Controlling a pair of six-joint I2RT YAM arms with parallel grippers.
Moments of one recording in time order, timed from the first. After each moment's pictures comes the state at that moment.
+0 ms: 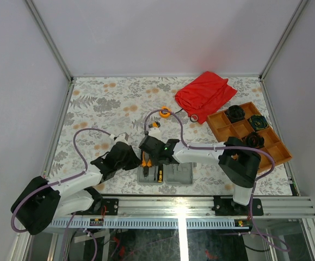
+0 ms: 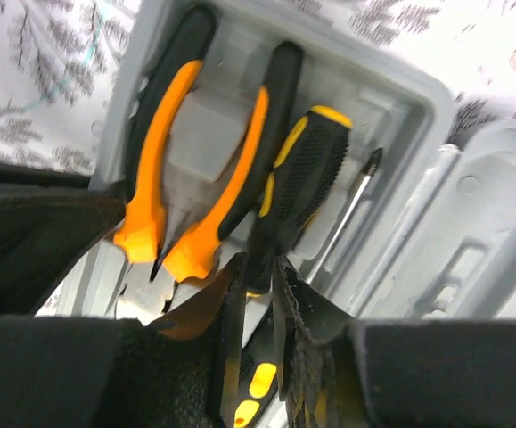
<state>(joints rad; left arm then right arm) -0.67 1.09 0.32 -0.02 -0.05 -0.86 1.12 1.85 1.19 -0.42 0.31 0.67</state>
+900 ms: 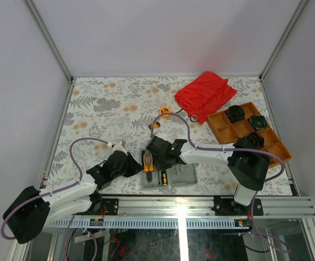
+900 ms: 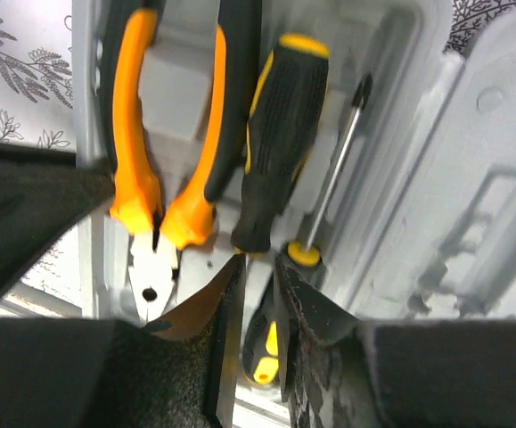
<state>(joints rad) -0.74 0.93 0.19 0.04 -0.03 -1.02 1.09 1.75 1.10 -0.51 0.13 0.75</state>
